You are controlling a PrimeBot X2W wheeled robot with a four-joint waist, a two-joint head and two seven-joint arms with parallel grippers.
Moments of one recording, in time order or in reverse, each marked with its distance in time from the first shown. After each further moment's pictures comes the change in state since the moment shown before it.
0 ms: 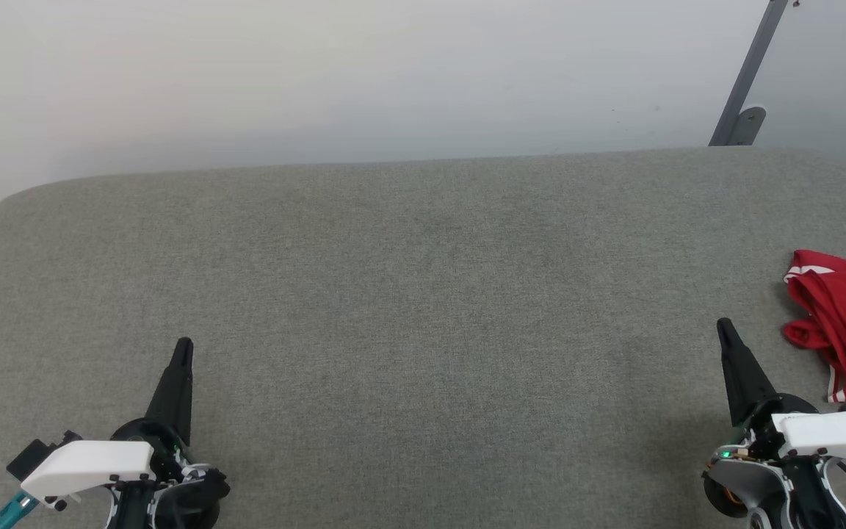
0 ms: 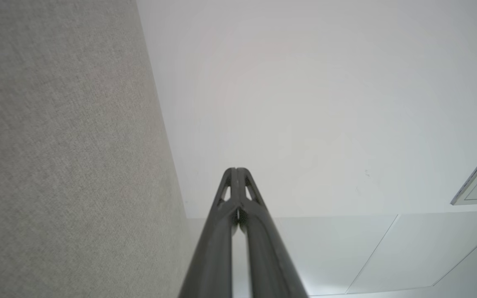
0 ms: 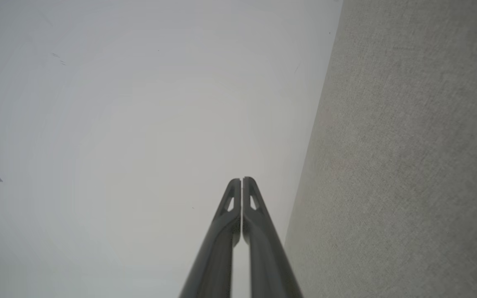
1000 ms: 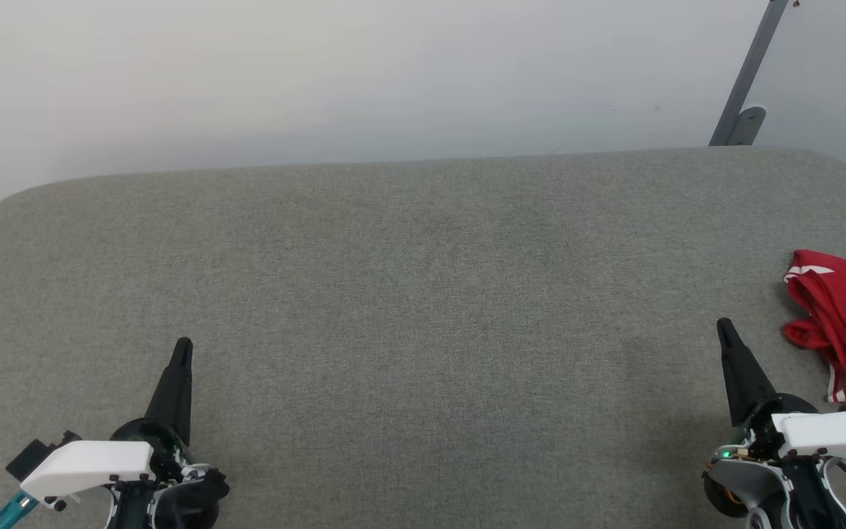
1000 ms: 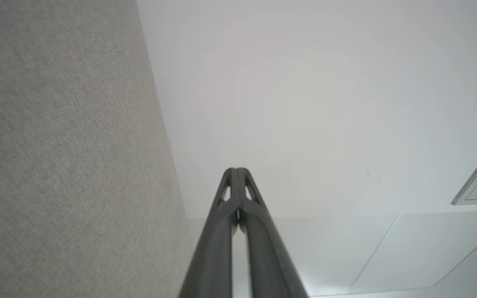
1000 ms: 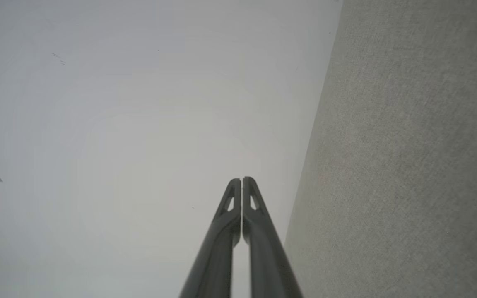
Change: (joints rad) left arm 0.000 -0.003 0.004 0.000 0.005 0.000 0.001; right arm 0.000 0.000 0.000 0.000 0.000 0.000 0.000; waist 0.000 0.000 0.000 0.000
